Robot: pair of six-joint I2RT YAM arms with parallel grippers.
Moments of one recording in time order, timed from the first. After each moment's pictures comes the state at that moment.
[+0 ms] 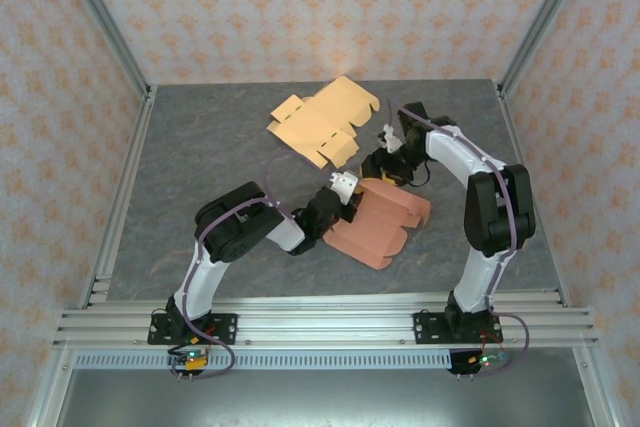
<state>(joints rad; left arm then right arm) -0.82 2.14 0.89 0.96 -0.26 -0.12 0.24 1.84 1.39 -0.91 -0.57 0.21</state>
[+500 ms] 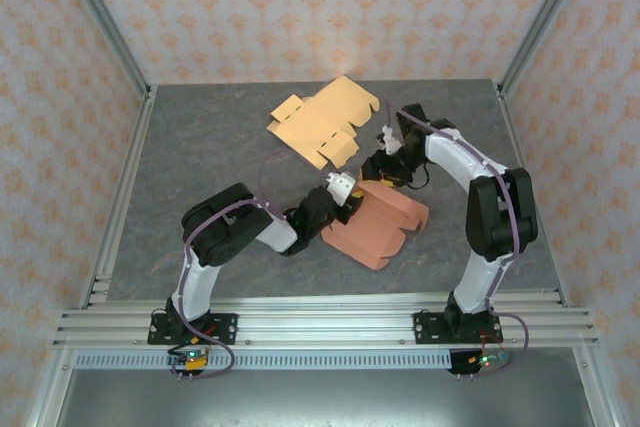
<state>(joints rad) -0.81 2.05 0.83 0.93 -0.18 -0.07 0.26 1.81 1.35 -0.88 -0.57 0.23</state>
